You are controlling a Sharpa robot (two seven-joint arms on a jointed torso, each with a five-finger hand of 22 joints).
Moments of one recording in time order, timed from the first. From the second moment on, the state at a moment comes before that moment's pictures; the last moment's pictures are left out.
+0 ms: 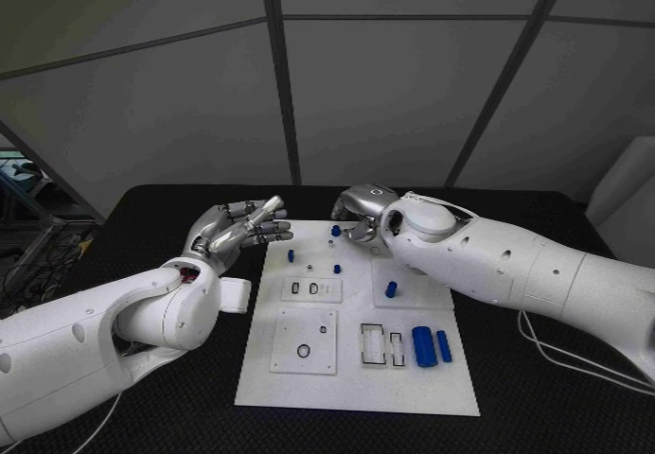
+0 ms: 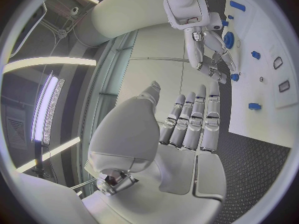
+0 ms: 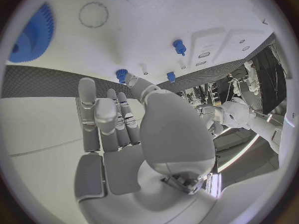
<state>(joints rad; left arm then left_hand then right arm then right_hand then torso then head) 1.08 -0.91 0.11 1.70 -0.04 -0.50 0.41 1.34 -0.05 0.16 0.18 0.05 0.83 0.21 0.12 0.07 0.89 0.21 0.13 0.06 1.00 0.15 0.16 0.11 0.19 0.90 0.25 0.27 0.13 1.23 -0.46 0.06 1.12 -1.74 -0.24 -0.14 1.39 -0.13 0.40 -0.03 0.14 0.90 0.18 0.06 0.07 0.97 0.13 0.09 0.07 1.43 0.05 1.18 0.93 0.16 1.02 0.14 1.09 0.72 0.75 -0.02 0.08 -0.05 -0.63</state>
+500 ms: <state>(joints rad) 1.08 -0.92 0.11 1.69 -0.04 -0.49 0.40 1.34 -0.05 0.16 0.18 0.05 0.83 0.21 0.12 0.07 0.89 0.21 0.13 0.06 1.00 0.15 0.15 0.11 0.19 0.90 0.25 0.27 0.13 1.23 -0.75 0.06 1.34 -1.58 -0.32 -0.14 1.30 -0.18 0.29 0.06 0.19 0.95 0.18 0.07 0.07 1.21 0.09 0.21 0.10 1.47 0.02 1.29 1.07 0.13 1.21 0.12 1.25 0.97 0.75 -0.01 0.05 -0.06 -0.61</state>
